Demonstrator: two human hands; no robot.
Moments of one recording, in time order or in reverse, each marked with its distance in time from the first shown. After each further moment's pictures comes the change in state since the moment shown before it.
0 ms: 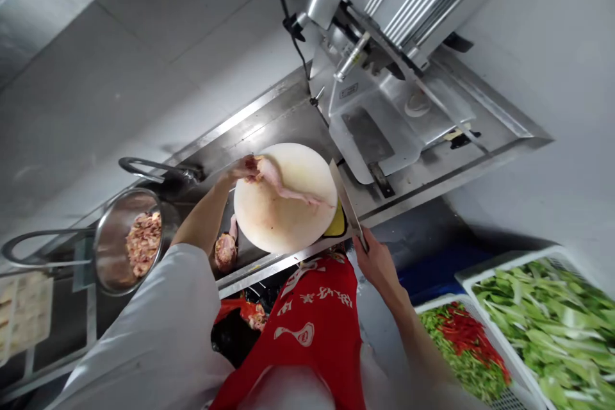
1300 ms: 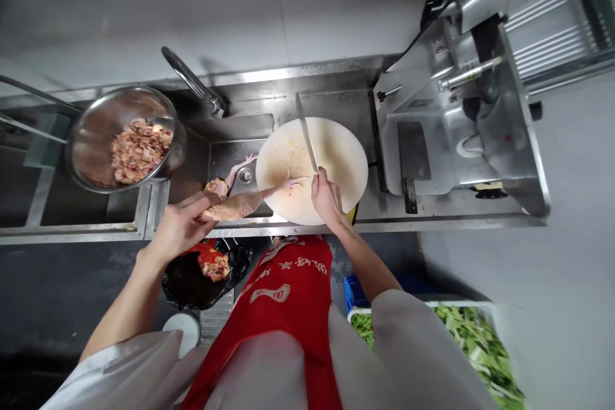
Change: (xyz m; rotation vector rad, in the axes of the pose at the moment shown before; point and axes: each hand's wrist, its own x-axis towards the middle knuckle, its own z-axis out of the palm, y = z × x) left_hand -0.389 -0.036 -0.069 0.626 0.211 0.387; right_hand 0.061 -0.157 0.127 -0.529 -0.103 -0.491
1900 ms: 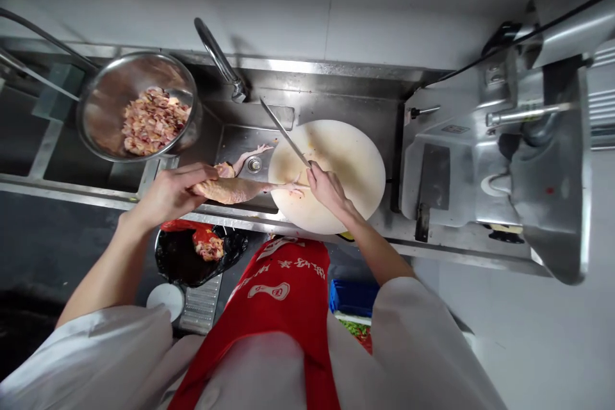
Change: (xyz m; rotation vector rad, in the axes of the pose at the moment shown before) left_hand 0.023 -0.051 -0.033 -0.029 -0.025 -0.015; right_hand 0.063 -0.029 -0.008 -0.016 -0.170 -0.363
